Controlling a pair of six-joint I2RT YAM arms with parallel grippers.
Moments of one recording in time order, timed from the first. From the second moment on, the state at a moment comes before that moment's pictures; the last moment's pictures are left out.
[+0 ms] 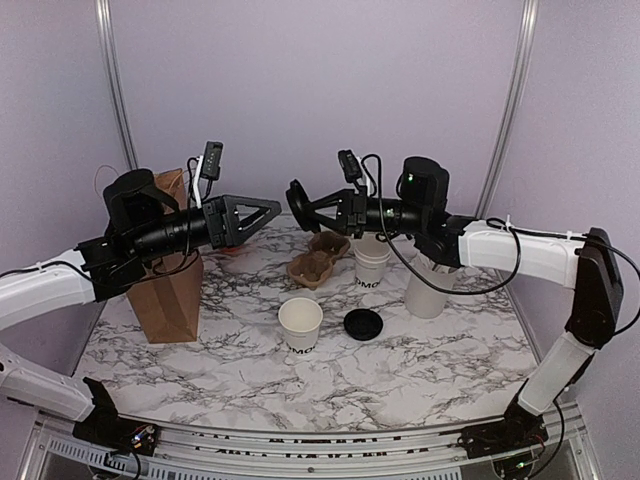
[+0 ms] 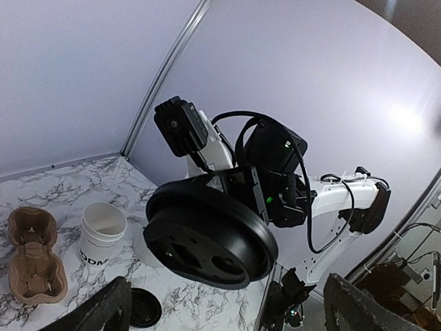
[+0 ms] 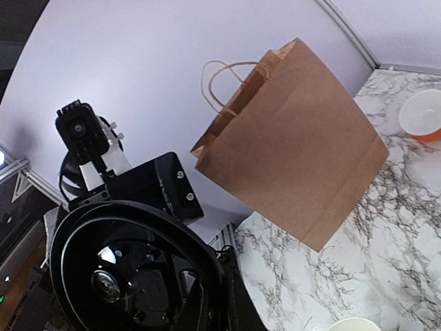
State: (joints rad) left arm -0.76 1.19 0.96 0.29 0.42 -0.57; right arm 0.70 1.65 1.25 0.37 -0.76 0.84
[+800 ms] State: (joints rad) left arm -0.93 1.17 0.95 0.32 0.25 0.07; right arm 0.73 1.65 1.25 0.64 -0.93 1.05
